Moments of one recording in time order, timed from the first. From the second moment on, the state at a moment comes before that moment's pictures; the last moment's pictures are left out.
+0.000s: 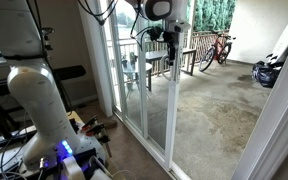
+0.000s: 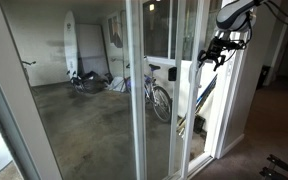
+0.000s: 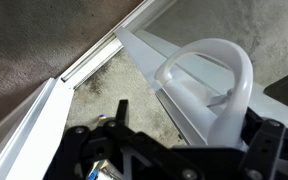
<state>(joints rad) -0.11 0.03 -0.16 -2.01 0.21 2.19 0.42</state>
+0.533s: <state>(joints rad) -0.18 0.05 -0.23 -2.00 0.23 2.22 0.35</state>
